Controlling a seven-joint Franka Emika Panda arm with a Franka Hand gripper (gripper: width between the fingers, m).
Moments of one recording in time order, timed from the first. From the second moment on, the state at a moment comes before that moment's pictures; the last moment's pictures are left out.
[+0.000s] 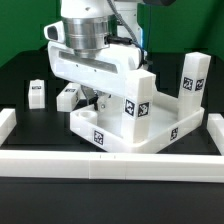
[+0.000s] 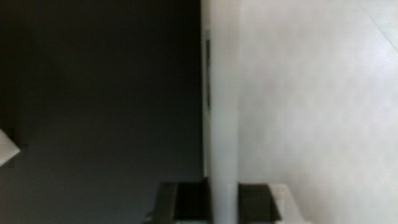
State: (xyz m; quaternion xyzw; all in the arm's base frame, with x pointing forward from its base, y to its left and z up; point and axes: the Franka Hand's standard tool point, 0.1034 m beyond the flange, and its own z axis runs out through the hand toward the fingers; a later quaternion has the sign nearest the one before) arm 0.495 -0.066 0.028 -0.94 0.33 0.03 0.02
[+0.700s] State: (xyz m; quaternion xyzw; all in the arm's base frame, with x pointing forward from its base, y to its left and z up) arm 0.506 -0.060 0.024 -0.99 0.11 0.03 0.01
